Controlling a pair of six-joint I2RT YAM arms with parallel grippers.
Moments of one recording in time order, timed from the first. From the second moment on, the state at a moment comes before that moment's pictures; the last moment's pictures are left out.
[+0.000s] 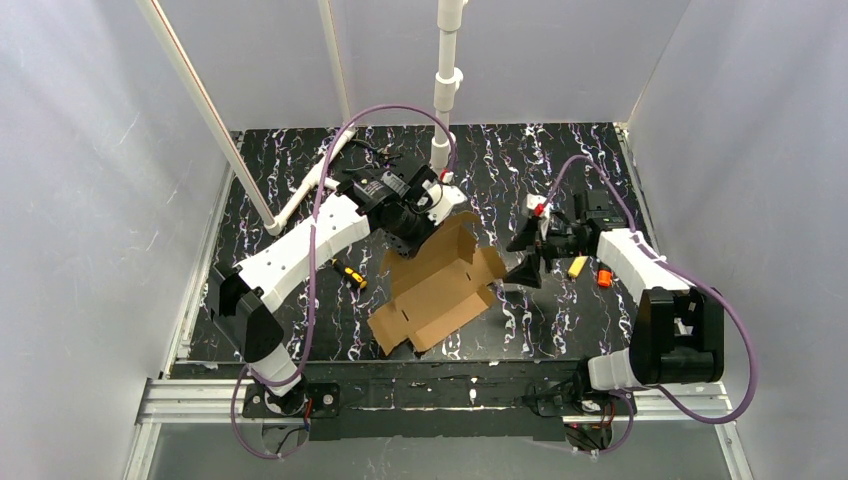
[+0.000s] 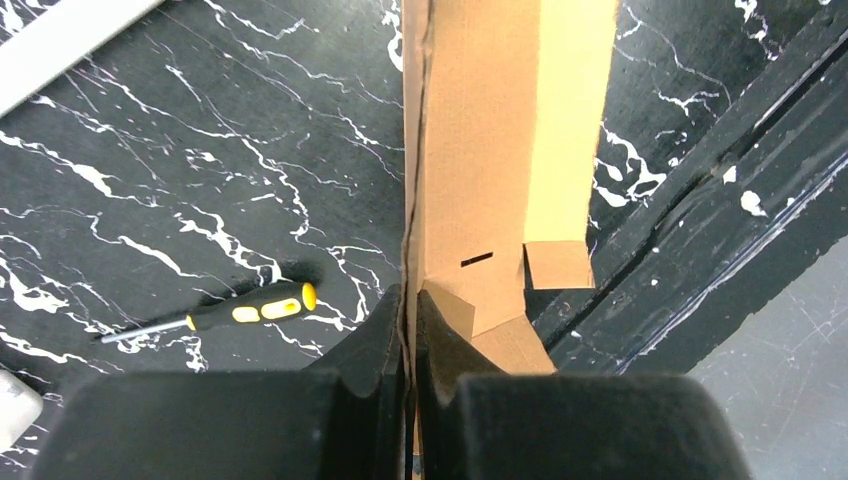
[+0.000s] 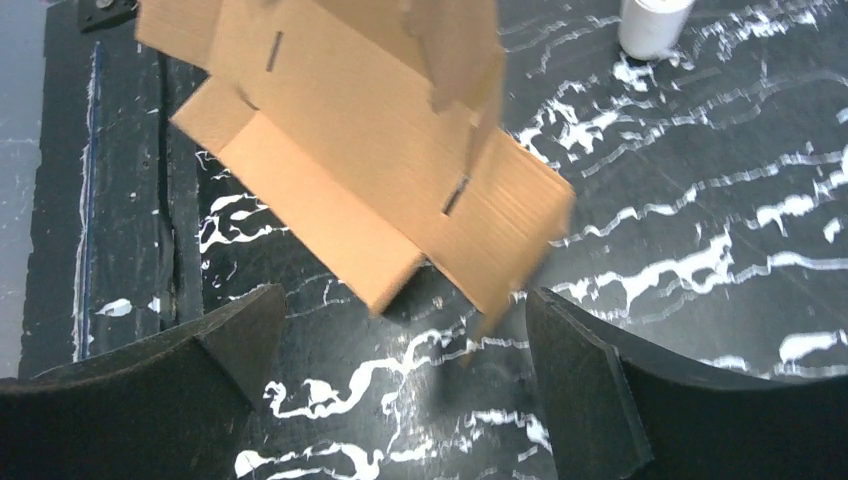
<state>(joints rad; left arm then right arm) -0.78 1.65 1.64 -1.13 0.11 0.18 0.05 1.40 0.88 -0.66 -1.17 -0.92</state>
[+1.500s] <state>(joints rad) -0.53 1.59 1.42 -0.91 0.66 -0.23 0.37 1.38 0.56 0.50 -0.84 -0.50</state>
